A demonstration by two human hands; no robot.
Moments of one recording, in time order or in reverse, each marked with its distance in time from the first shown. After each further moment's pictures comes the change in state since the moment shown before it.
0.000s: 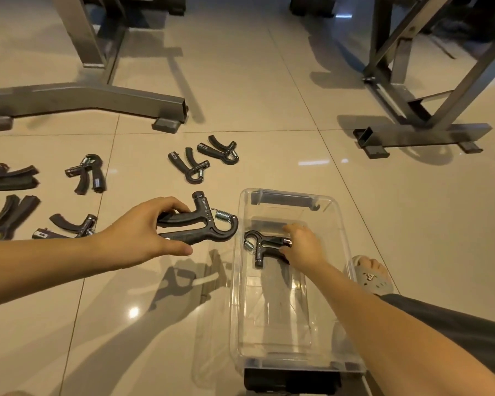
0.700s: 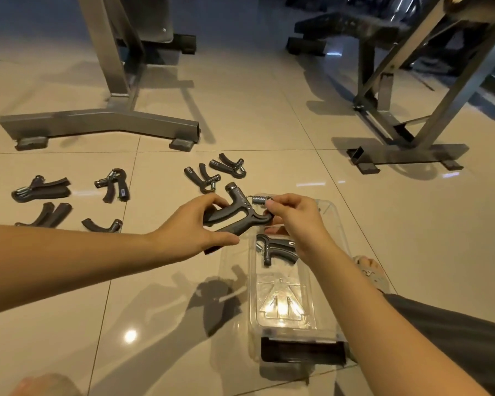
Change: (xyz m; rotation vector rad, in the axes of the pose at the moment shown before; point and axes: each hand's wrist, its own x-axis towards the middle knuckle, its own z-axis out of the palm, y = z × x) left_hand -0.042 0.046 0.013 -0.082 0.075 0.114; right_hand -0.092 -0.142 -0.122 1.243 0.080 0.202
